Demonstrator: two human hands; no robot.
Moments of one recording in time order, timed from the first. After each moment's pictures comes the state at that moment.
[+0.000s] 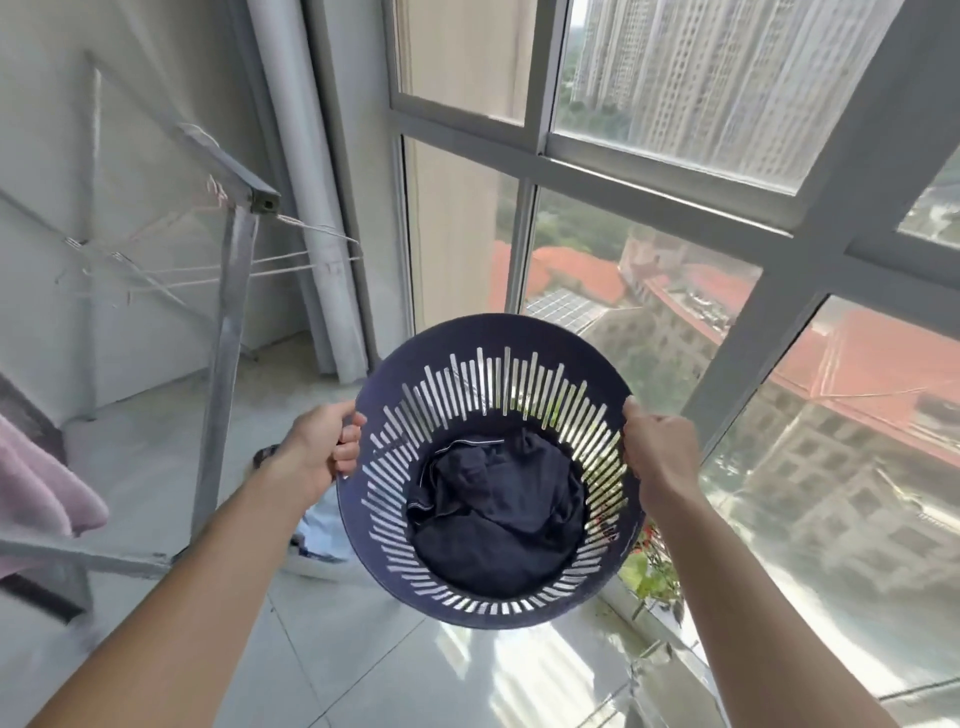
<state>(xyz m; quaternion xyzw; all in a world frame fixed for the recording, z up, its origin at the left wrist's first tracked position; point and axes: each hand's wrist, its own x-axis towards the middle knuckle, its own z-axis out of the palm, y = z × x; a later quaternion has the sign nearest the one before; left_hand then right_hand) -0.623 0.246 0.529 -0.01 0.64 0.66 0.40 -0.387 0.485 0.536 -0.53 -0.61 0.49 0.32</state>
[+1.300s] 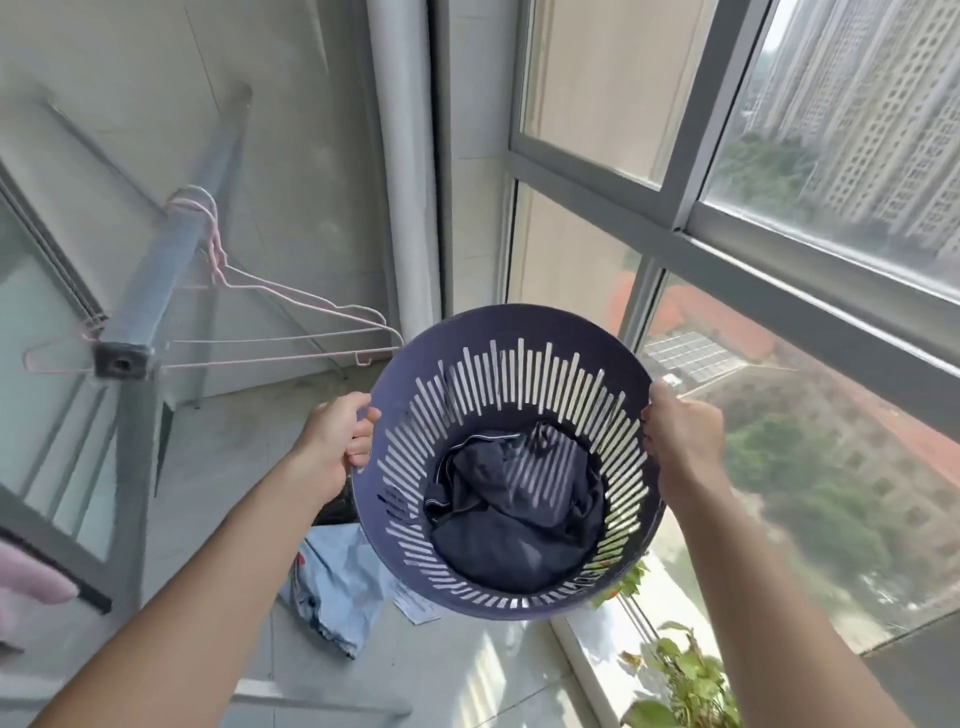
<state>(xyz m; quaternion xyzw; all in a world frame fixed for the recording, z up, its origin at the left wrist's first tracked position) -0.824 0.413 0.536 -0.09 0.66 0.71 0.22 -0.677 0.716 0.556 -0.40 -0.65 0.58 0.29</state>
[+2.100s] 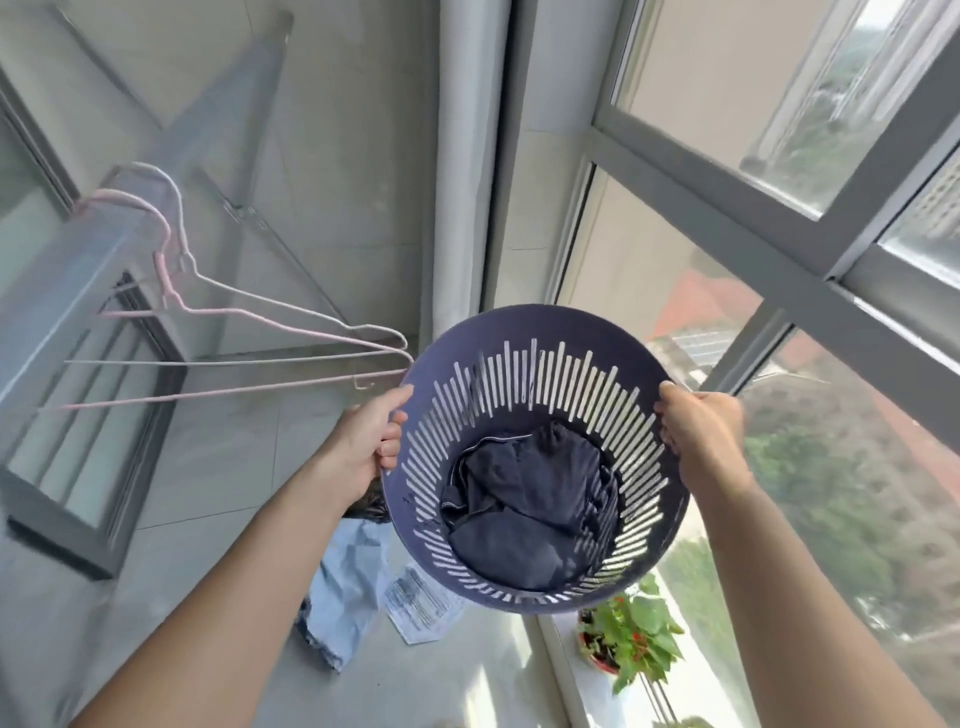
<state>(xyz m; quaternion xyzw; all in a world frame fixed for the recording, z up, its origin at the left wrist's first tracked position) -0.973 0.449 0.491 -0.13 0.64 0.72 0.24 -0.888 0.773 0.532 -0.44 -0.72 0.51 0.19</state>
